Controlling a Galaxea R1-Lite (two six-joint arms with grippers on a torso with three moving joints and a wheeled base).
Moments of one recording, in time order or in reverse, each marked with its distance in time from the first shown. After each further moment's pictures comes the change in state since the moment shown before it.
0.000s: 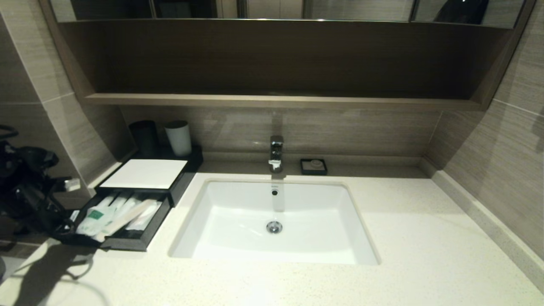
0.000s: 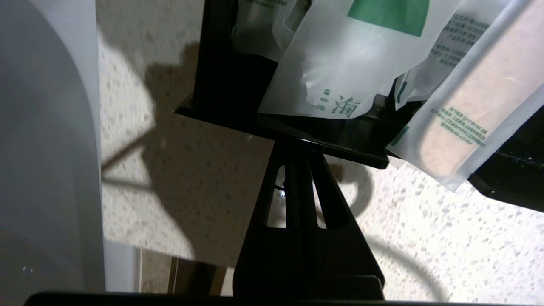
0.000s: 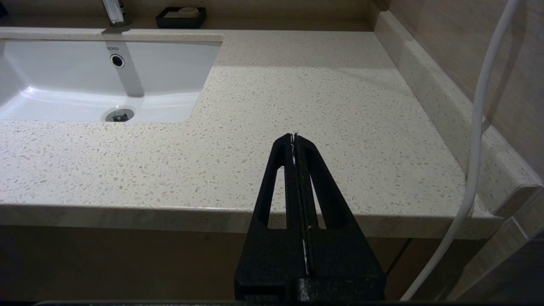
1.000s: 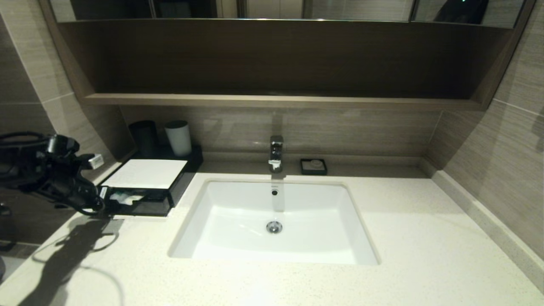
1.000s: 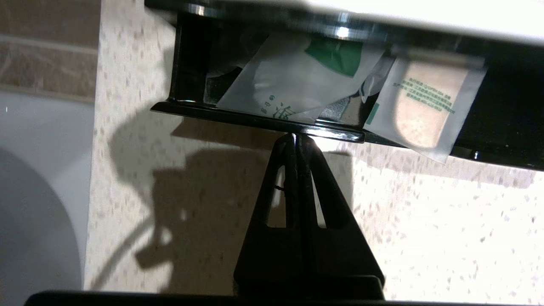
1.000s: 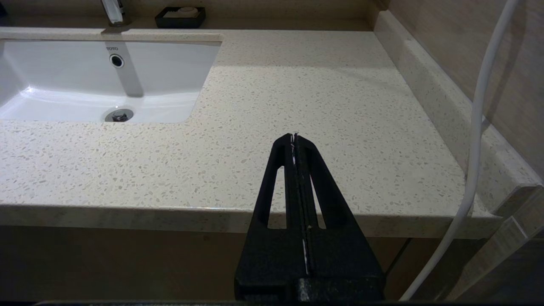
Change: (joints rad) left arm -0.069 0.078 -0.009 -0.393 -0.119 -0.010; right arm 0.000 0.000 0.000 0.000 0.000 0.000
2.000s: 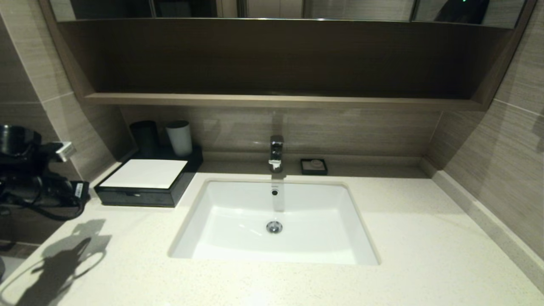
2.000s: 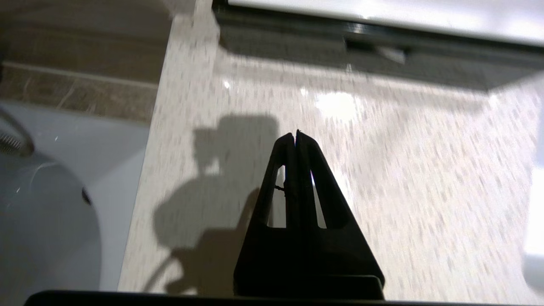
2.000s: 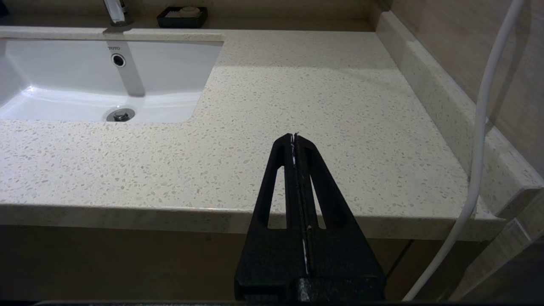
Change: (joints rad) left arm 0.027 -0.340 0.316 -0.162 -0.001 0.009; right arm 0.000 0.000 0.000 0.000 0.000 0.000
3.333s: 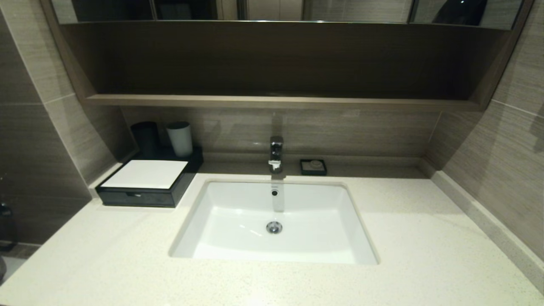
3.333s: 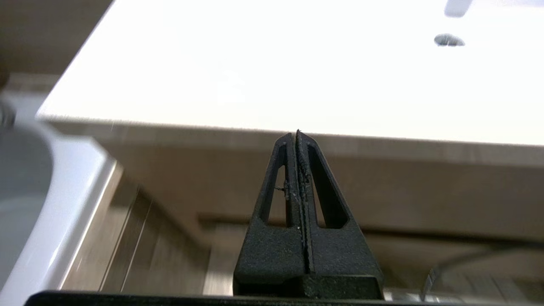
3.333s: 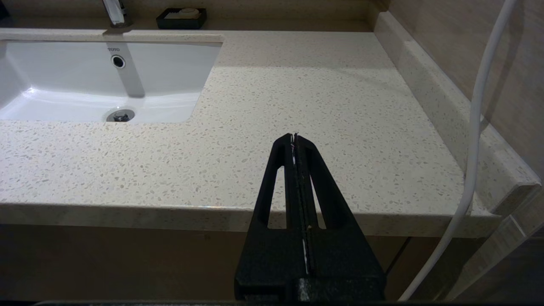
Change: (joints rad) left arm -0.355 -1.579 0.957 0.121 0.179 -0.197; right arm 0.000 0.000 0.000 0.000 0.000 0.001
